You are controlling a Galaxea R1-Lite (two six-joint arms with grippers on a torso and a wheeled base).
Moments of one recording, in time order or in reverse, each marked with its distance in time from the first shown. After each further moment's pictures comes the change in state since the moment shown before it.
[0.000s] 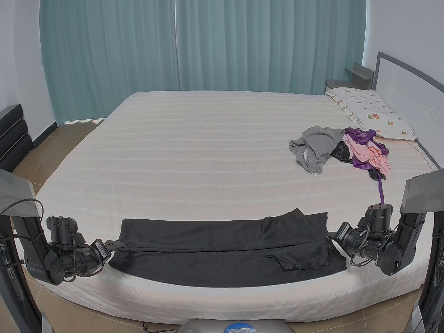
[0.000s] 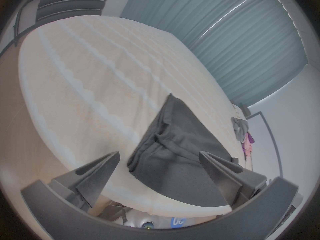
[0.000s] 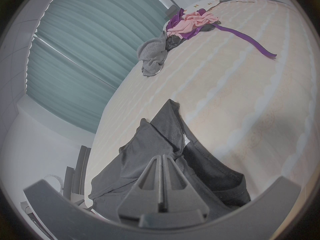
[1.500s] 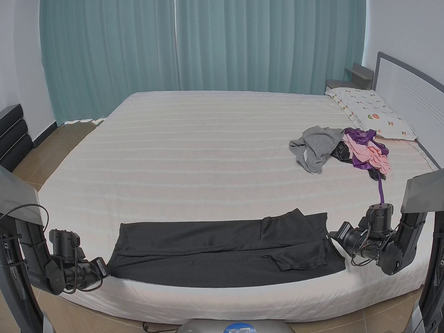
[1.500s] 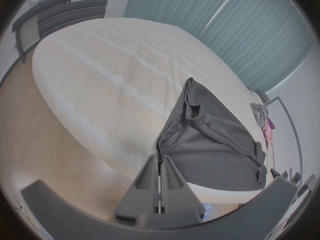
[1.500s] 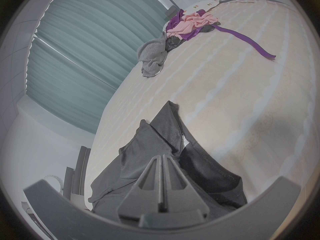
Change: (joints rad) left arm -0.008 0.046 0.108 -0.019 0.145 0.121; right arm -0.004 -0.006 0.003 0.001 -0.002 -0.001
